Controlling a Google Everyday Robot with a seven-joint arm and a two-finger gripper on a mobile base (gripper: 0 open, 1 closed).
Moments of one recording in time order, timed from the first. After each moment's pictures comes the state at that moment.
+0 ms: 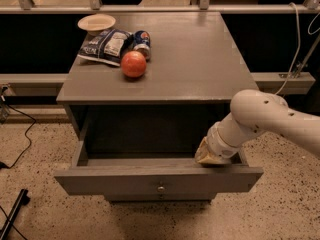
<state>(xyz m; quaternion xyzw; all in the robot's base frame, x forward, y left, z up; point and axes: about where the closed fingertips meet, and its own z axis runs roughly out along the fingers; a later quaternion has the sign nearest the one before) 0.508 -0.133 0.642 -0.69 0.70 0.11 0.17</state>
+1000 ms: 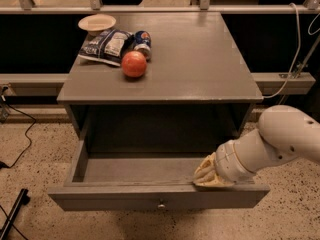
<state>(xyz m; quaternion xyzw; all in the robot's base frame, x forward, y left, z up) 0.419 -0.114 0.682 -0.72 0.63 0.18 0.24</state>
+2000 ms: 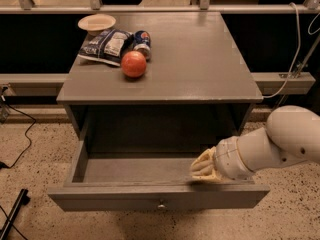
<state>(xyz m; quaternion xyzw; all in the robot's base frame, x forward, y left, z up) 0.423 -0.100 0.710 -0.70 0.63 0.17 0.30</state>
